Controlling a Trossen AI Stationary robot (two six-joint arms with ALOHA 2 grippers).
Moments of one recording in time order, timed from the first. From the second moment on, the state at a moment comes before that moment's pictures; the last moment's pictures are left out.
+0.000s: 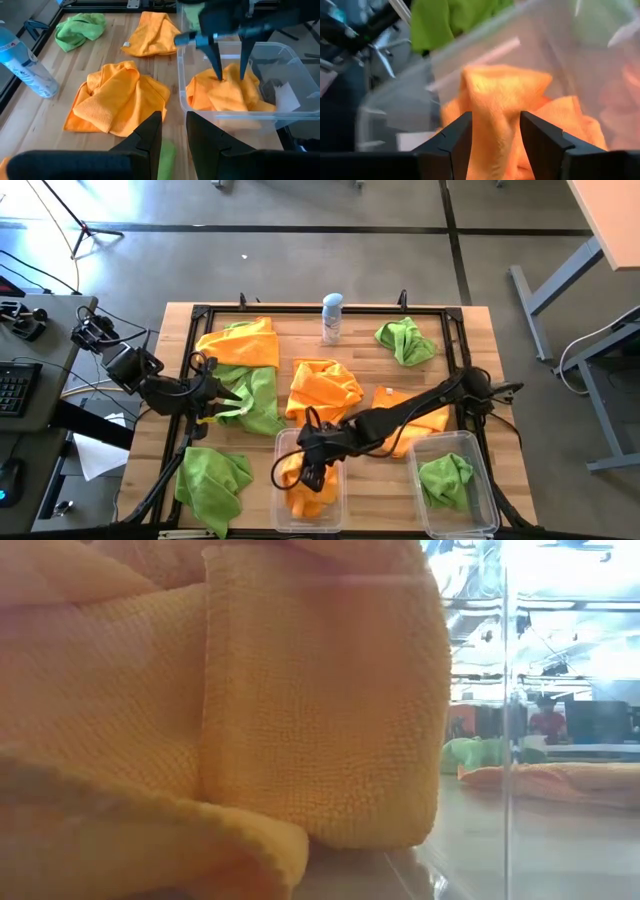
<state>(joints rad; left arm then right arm) -0.63 0.90 1.14 -0.94 -0.53 -0.40 0.38 2.03 1.79 -0.57 0.03 0.79</state>
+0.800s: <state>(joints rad) -0.62 1.01 1.14 -0.93 -0.59 -0.47 0.43 1.79 1.76 -1.14 0.31 0.64</state>
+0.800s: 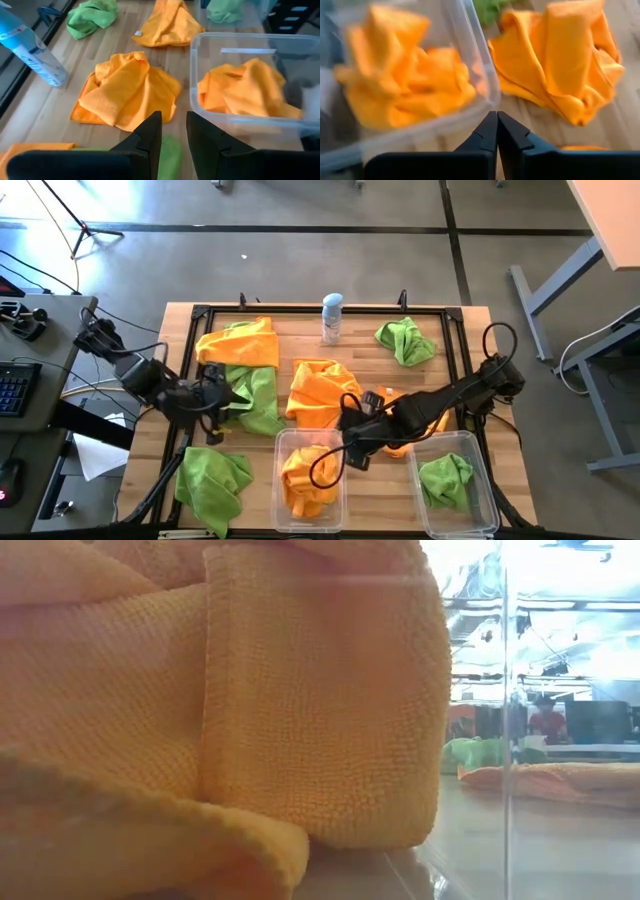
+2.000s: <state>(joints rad) 0.11 1.12 1.14 -1.13 -0.42 -0.68 0.20 0.73 0.55 -0.43 0.45 0.49</state>
